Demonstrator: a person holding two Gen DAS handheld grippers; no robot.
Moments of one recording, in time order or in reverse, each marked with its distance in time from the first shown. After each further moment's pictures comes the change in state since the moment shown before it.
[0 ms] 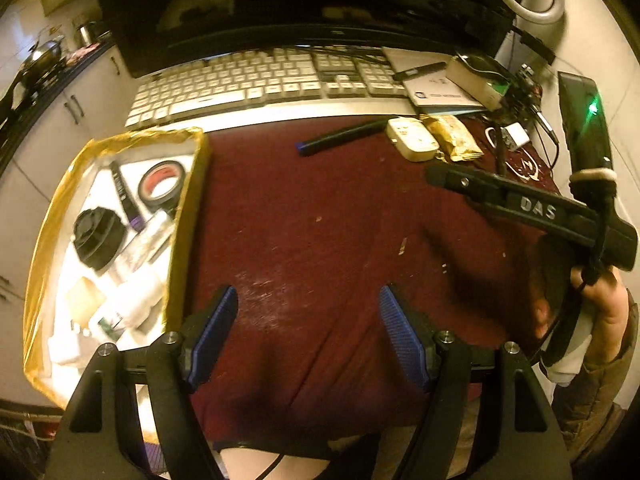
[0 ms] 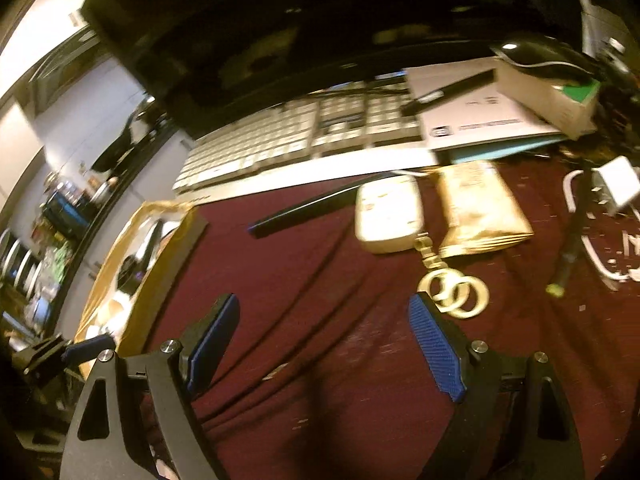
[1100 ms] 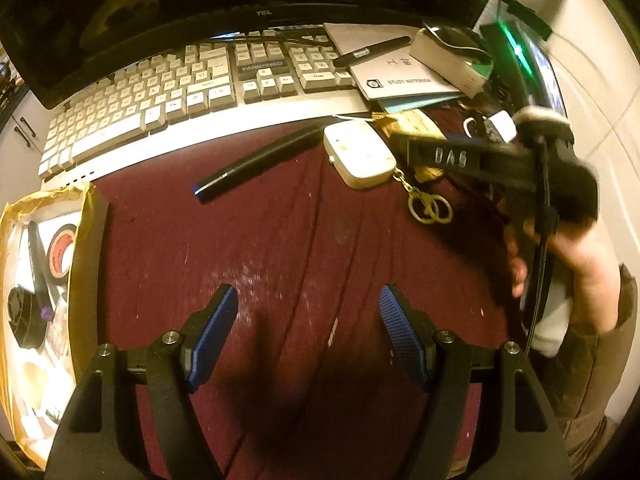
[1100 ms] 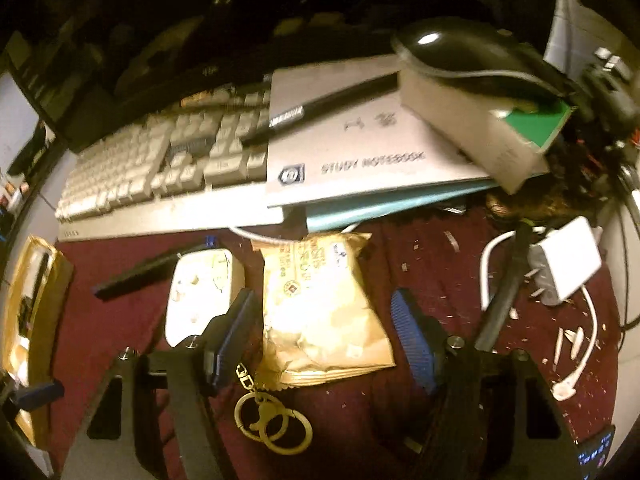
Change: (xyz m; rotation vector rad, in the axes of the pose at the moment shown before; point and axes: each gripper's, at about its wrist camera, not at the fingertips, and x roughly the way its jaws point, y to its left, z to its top) left arm 0.065 -0.058 0.063 0.069 0.089 -0.075; right arm 0.044 -0.070 0.064 -0.014 0.074 -0.311
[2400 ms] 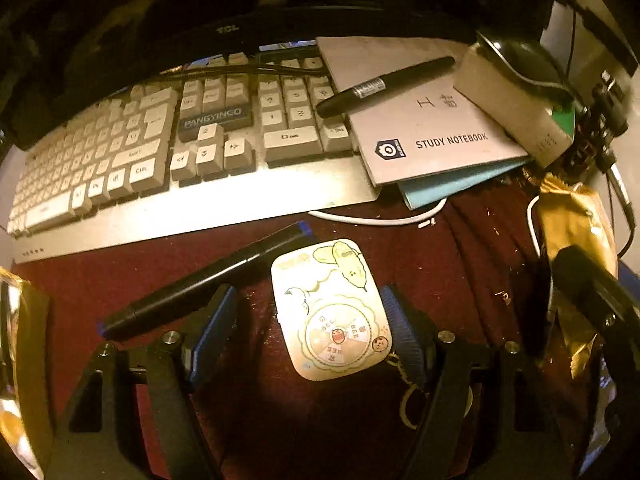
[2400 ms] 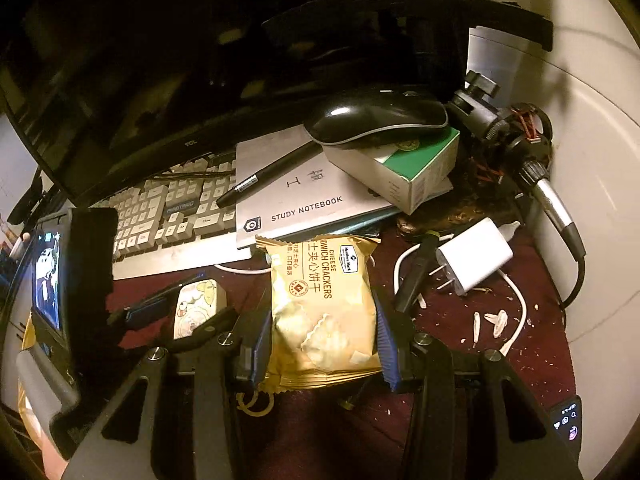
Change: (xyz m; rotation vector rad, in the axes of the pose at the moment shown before) left arm 0.085 -0.040 0.092 -0.074 -0.075 0.110; right arm -0.074 -0.041 -0.017 0.134 -0.166 -0.015
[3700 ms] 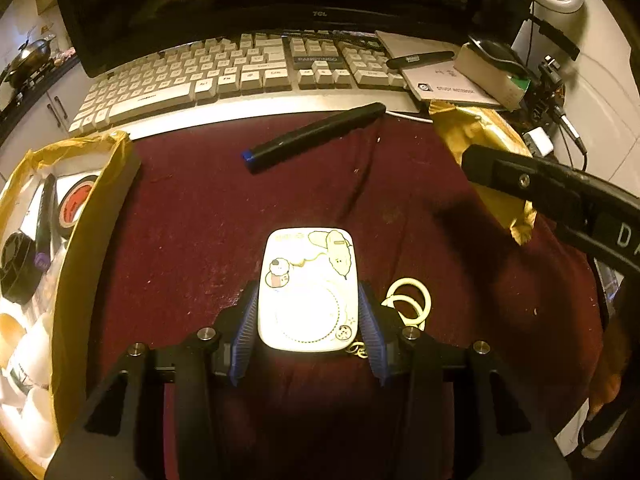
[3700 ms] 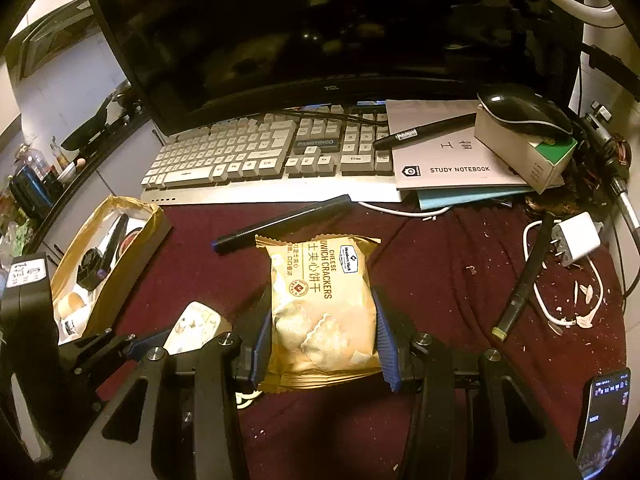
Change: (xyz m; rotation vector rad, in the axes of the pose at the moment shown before) left arm -0.072 0.085 -0.126 -0.033 -0.055 -0.051; right arm -0.010 0.098 -0.054 -0.210 0.059 0.169
